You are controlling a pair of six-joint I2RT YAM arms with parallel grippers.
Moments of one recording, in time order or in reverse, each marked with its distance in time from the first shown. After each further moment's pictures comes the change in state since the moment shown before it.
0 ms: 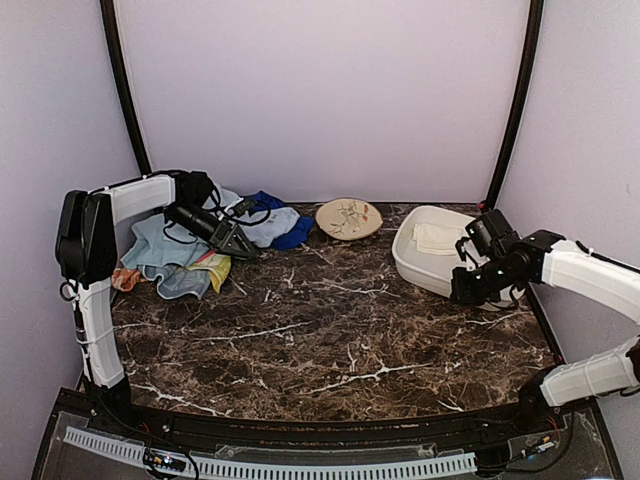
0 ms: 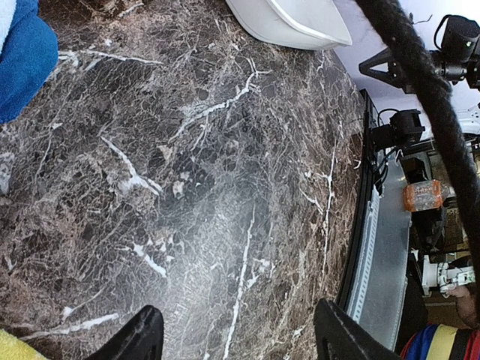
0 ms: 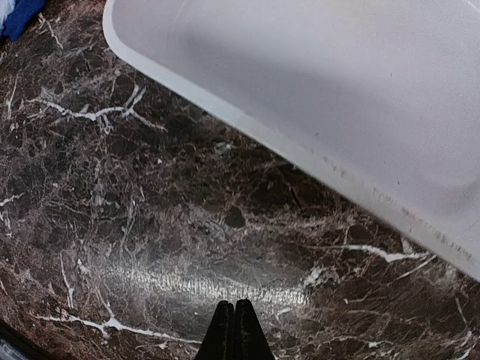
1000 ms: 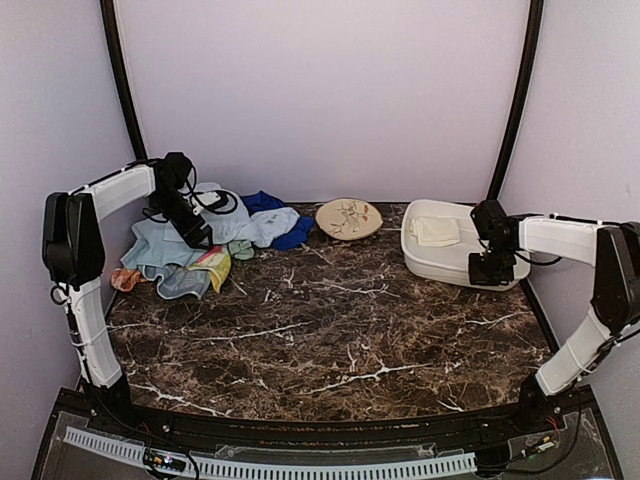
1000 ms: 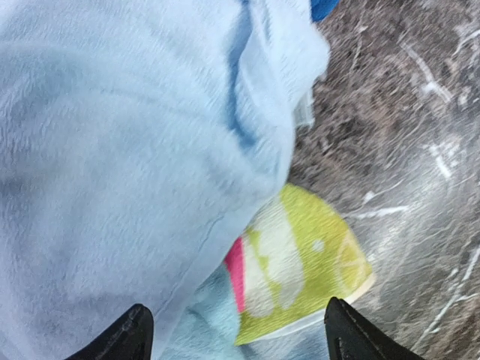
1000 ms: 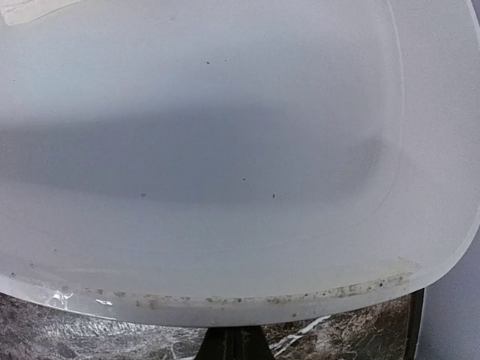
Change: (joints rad) left arm 0.101 -0.048 0.068 0.092 -0.719 0.200; right arm -0.253 0.339 0.126 0.051 0.270 -0.118
